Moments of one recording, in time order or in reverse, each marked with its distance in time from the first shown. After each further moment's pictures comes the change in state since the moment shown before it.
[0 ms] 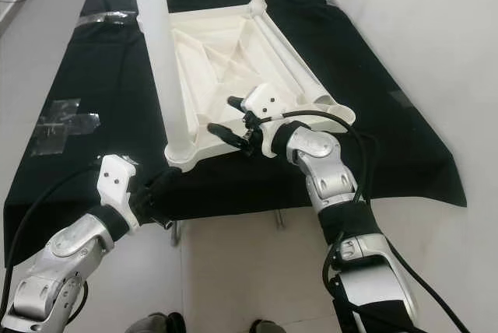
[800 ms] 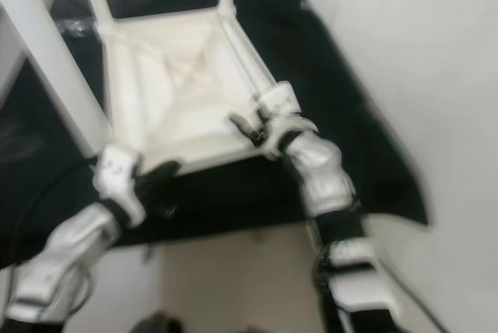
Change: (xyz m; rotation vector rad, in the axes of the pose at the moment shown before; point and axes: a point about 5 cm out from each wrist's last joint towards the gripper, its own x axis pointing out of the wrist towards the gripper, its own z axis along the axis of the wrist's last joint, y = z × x) left arm 0.009 0.009 -0.005 -0.078 -0.004 0.126; right arm 0.007 0.004 -0.008 0.091 -0.005 -0.147
